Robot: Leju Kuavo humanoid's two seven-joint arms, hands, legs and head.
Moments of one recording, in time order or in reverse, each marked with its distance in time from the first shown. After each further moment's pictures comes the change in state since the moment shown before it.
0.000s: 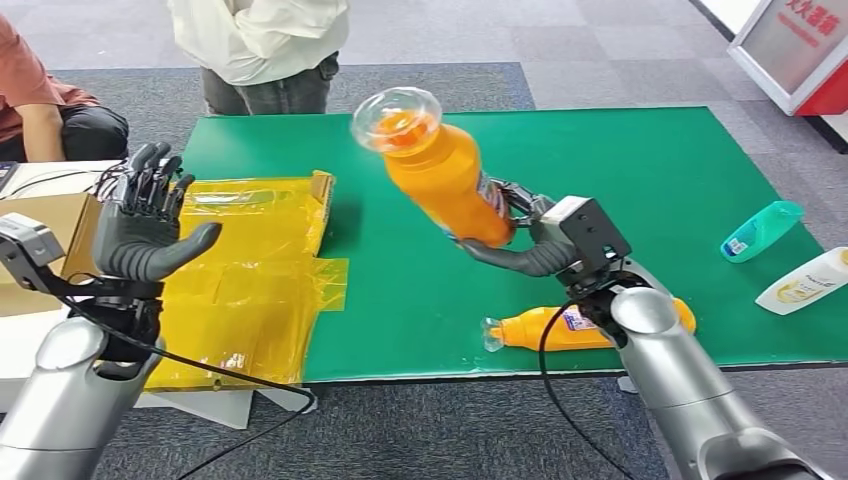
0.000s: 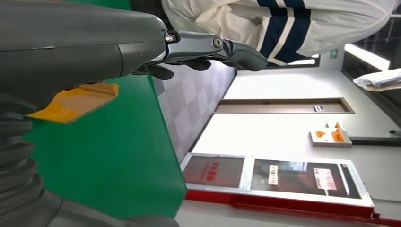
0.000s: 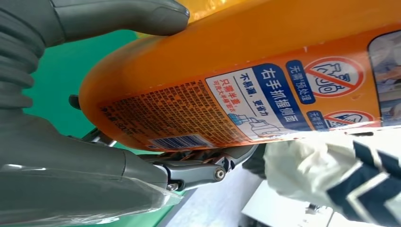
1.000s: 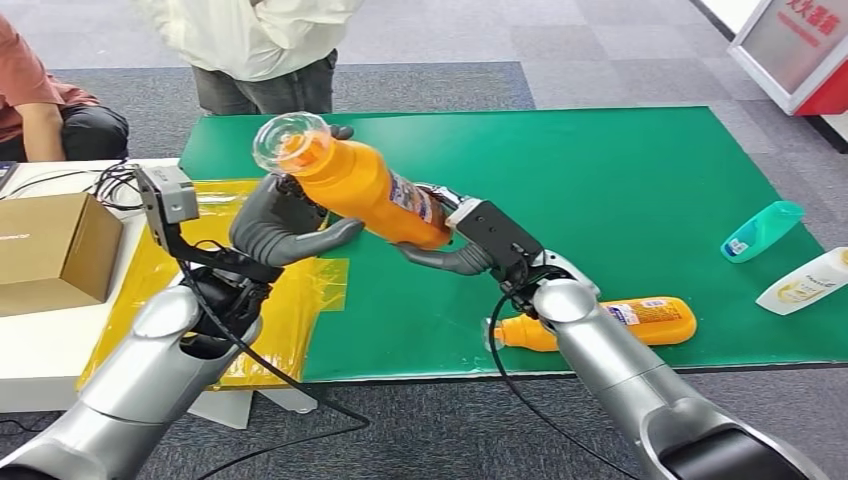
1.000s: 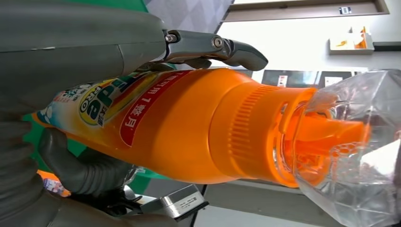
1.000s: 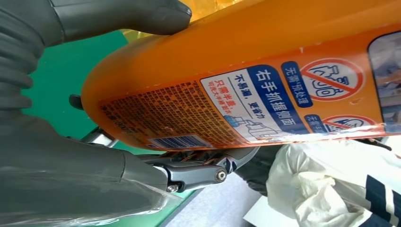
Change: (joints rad) left arm -0.179 -0.123 -0.299 0.076 0.181 -0.073 0.148; right arm -0.123 0.116 0.139 0.251 0.104 -0.116 -0.045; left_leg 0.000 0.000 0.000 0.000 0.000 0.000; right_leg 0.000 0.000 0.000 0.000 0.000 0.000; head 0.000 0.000
